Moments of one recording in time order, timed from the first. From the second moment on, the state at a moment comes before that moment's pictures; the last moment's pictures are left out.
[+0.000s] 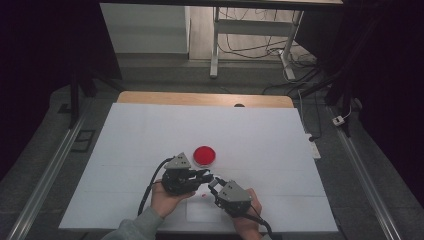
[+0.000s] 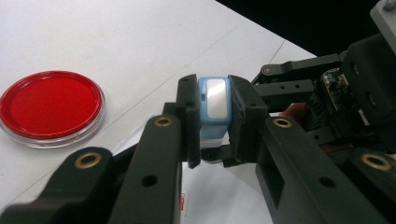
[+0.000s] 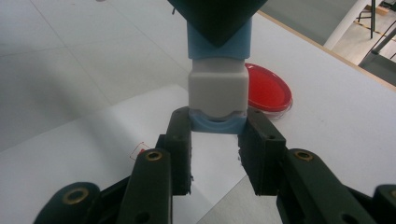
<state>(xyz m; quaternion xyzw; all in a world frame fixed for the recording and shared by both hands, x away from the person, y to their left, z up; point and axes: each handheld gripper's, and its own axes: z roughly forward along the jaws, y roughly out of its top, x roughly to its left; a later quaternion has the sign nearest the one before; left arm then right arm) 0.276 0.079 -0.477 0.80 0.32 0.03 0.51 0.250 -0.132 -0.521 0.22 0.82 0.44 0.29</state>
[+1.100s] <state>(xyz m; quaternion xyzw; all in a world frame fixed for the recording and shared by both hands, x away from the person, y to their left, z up) 0.278 0.080 -0.482 0.80 0.31 0.00 0.51 0.243 -0.130 -0.518 0.19 0.83 0.43 0.31</state>
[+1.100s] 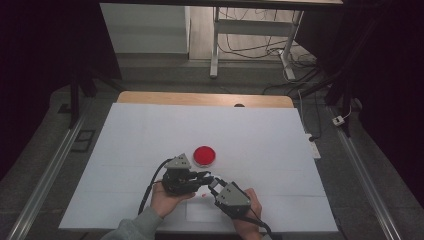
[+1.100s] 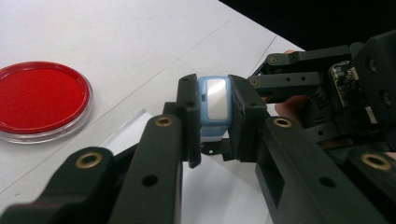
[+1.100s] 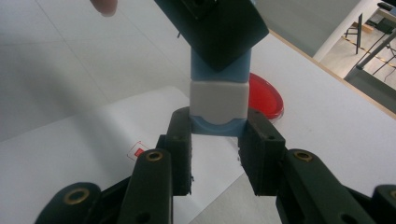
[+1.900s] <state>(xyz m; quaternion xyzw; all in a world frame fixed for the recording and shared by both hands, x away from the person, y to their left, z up) 0.278 0.081 -0.479 0.80 0.31 0.01 0.51 0.253 -0.138 -0.520 0.21 0.83 0.45 0.26</state>
